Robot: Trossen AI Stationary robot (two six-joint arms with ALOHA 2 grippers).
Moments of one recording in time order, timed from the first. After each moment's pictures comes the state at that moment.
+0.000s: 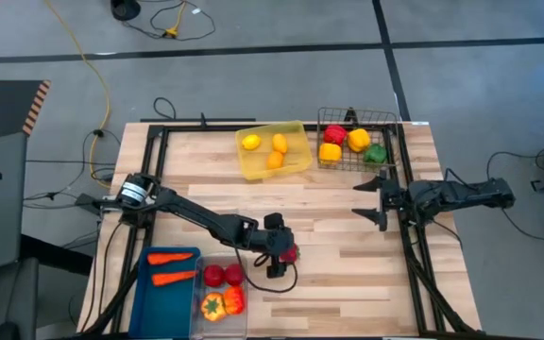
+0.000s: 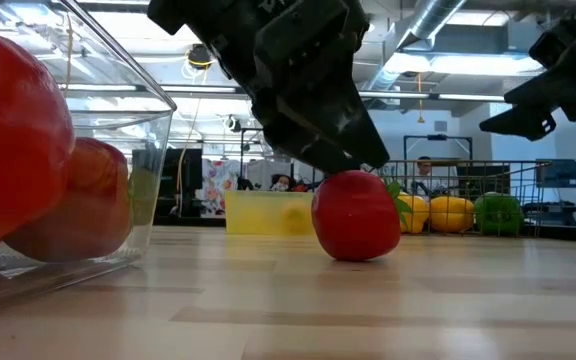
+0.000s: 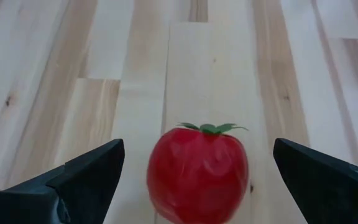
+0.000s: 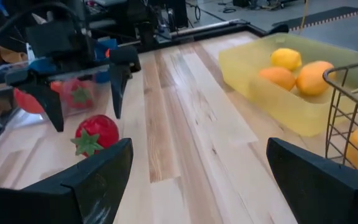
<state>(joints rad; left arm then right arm) -0.26 1.97 1.30 -0.14 -0.19 -0.25 0.16 0.06 0.19 -0.40 0.29 0.24</state>
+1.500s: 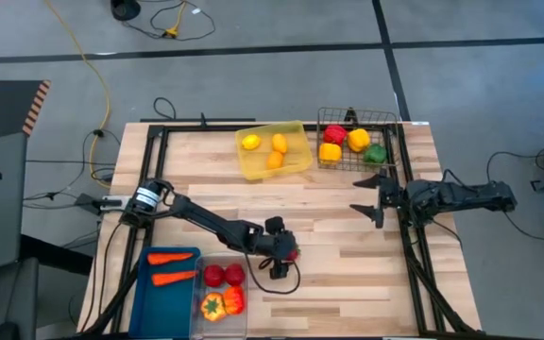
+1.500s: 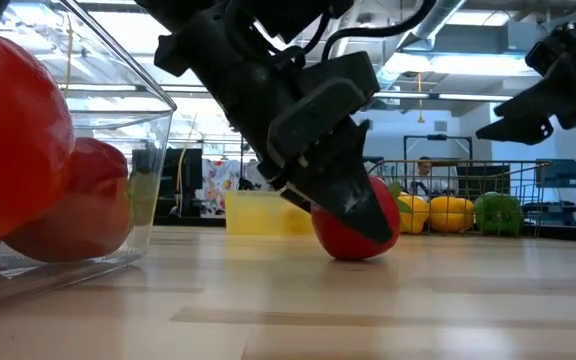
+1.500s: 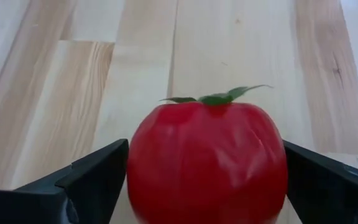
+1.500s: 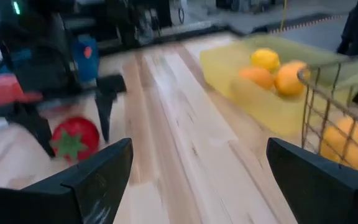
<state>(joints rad) -0.26 2.08 1.30 -0.08 -0.22 -0.27 0.11 0.06 0.17 -0.39 0.32 0.21</state>
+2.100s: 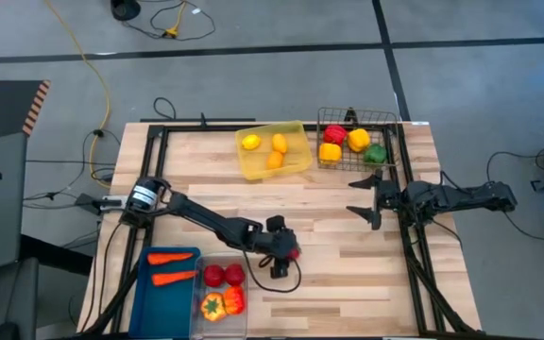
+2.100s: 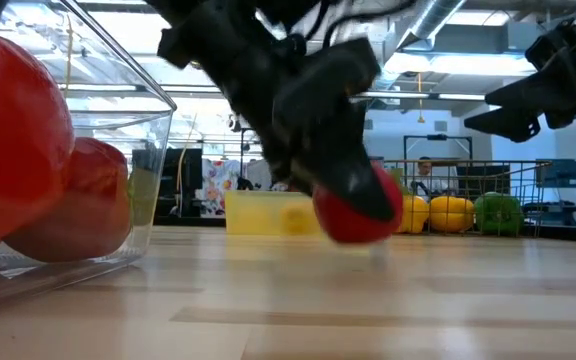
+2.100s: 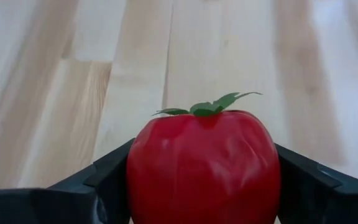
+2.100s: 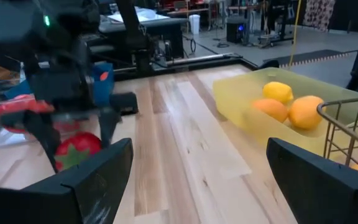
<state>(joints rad) -0.26 2.06 1.30 -0.06 -0.19 -0.27 0.11 0.06 0.07 -0.14 0.29 0.12</state>
